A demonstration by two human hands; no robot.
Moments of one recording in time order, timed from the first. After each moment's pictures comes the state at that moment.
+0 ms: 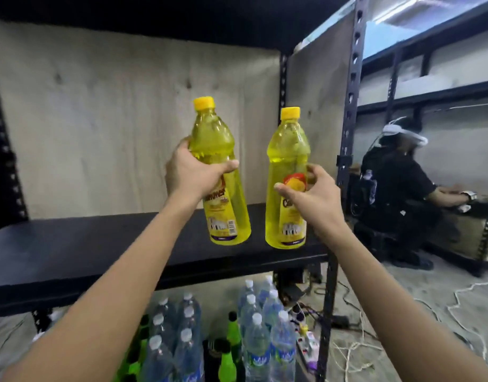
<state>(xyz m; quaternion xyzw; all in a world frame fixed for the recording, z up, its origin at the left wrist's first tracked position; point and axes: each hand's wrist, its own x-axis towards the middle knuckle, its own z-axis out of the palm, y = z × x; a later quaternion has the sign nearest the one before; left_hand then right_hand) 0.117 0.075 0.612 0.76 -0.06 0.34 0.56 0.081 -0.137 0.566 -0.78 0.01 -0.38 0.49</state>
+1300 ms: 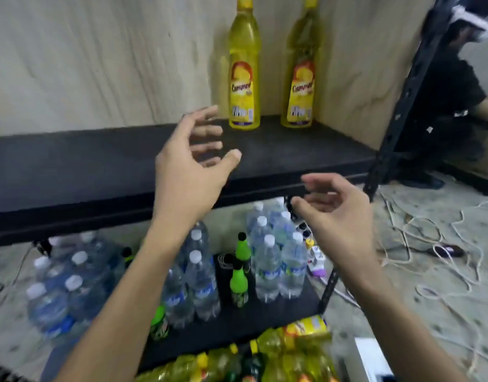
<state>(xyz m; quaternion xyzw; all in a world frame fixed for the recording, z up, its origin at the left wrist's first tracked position) 0.119 0.094 0.464 0.75 -0.16 0.25 0.59 0.072 -0.100 0.403 -0.76 0.03 -0.30 0.58</state>
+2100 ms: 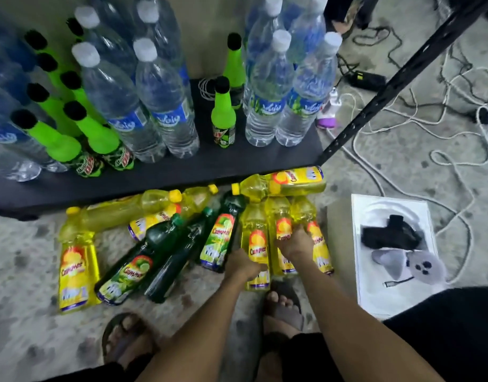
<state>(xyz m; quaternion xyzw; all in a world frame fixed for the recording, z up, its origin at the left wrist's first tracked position) -0.023 0.006 -0.072 0.81 0.20 -0.44 0.32 0.001 -0.135 -0.072 -0.86 0.35 0.27 0.25</state>
